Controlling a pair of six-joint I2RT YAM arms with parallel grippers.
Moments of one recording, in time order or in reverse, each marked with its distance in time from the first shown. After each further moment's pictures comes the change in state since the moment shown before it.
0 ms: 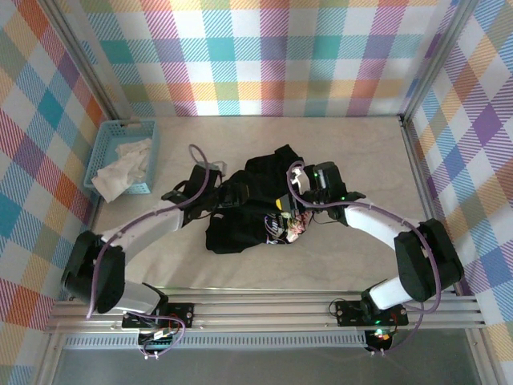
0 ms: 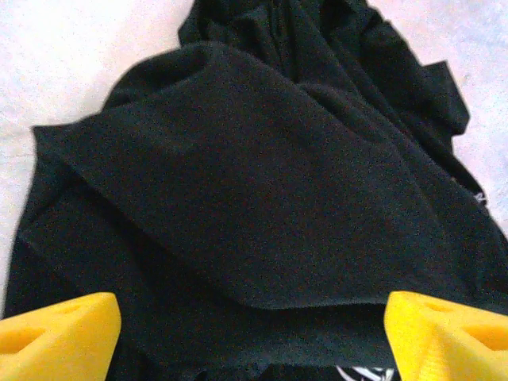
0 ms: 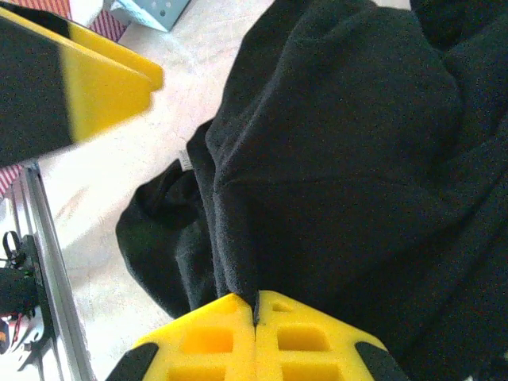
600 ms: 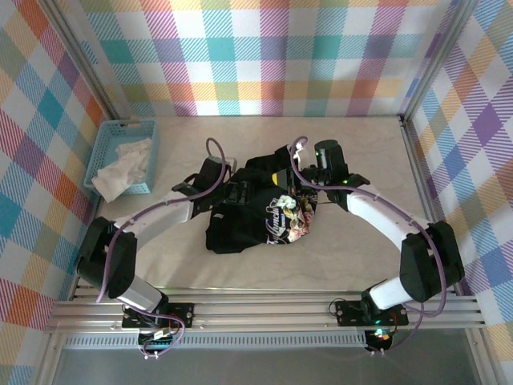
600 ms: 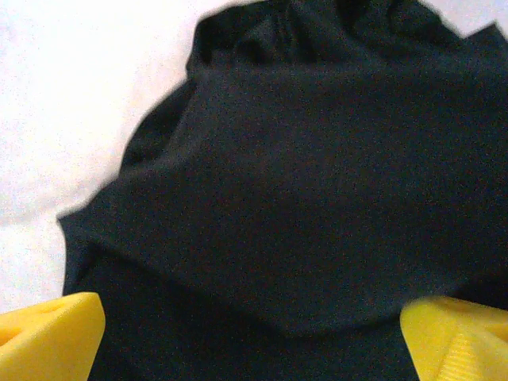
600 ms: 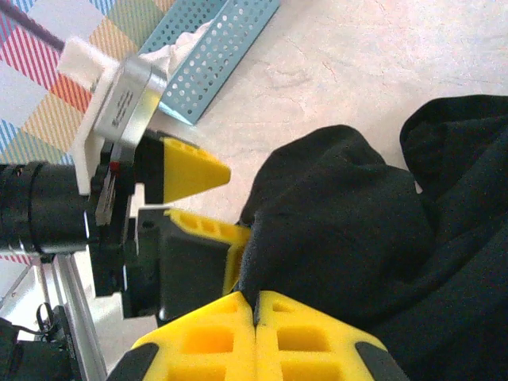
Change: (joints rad) left arm -0.018 0.103 0.114 -0.025 -0.112 0.207; right arm 0.000 -0.002 0.219 -0.069 0.035 0.089
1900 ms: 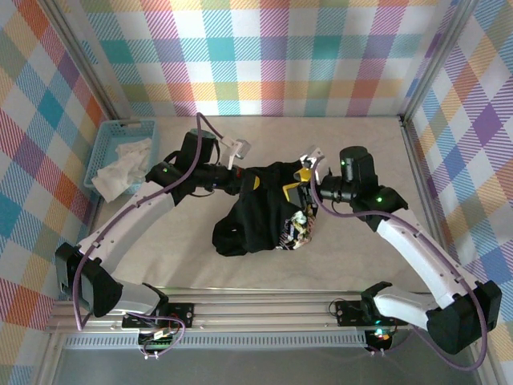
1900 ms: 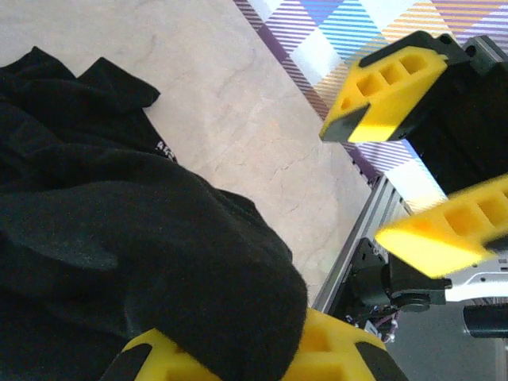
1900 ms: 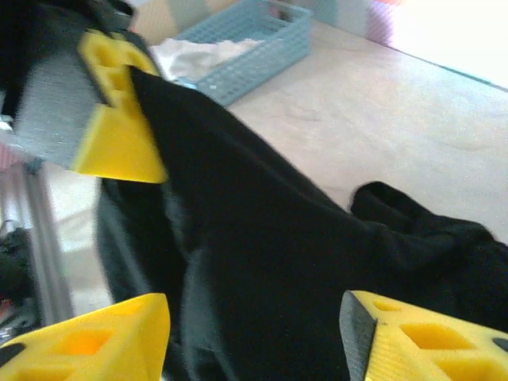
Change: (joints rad) left arm 0.008 -0.158 0.293 -0.328 0.668 0.067; right arm 0.032 -0.354 0.000 -0.297 0.033 -0.384
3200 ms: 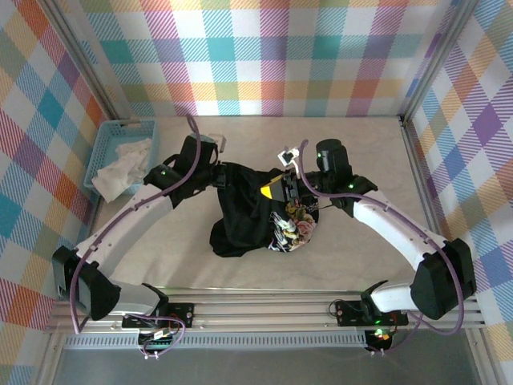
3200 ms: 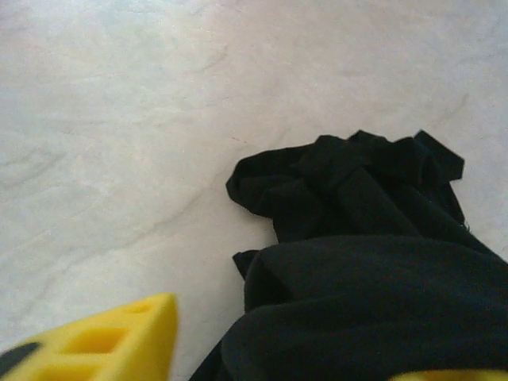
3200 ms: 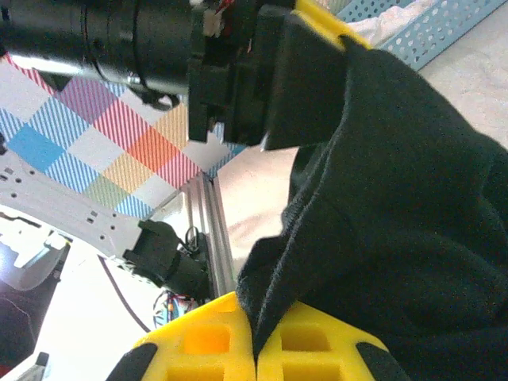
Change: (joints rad) left arm -0.003 -0.048 -0.045 -0.071 -0.748 -0.024; right arm 0.028 0.239 0.023 0.258 -0.391 0.346
